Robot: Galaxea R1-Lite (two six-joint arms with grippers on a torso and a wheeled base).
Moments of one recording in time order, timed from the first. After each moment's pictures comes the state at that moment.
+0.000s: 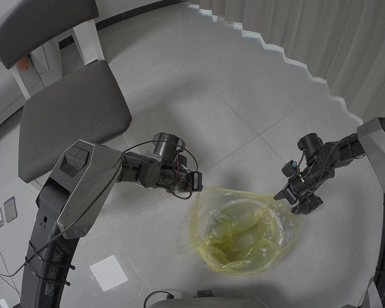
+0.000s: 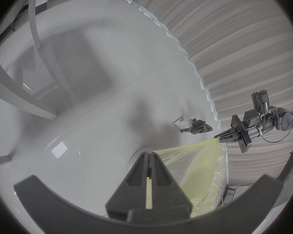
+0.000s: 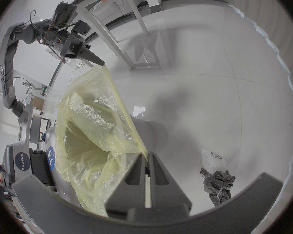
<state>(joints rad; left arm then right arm) -0.47 2.55 -1.89 0.12 -0.33 -0.31 0.11 2.34 -1.51 0.29 0.39 -0.61</state>
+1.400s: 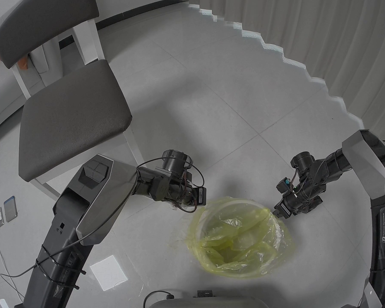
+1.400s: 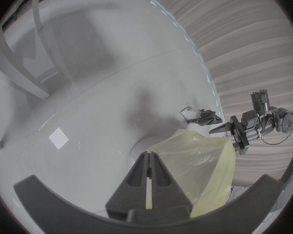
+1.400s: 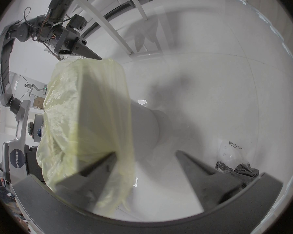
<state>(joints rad) -0.49 2.65 -1.93 0.12 -0.32 -0.36 0.11 2.46 -1.50 0.24 0.39 -0.61</state>
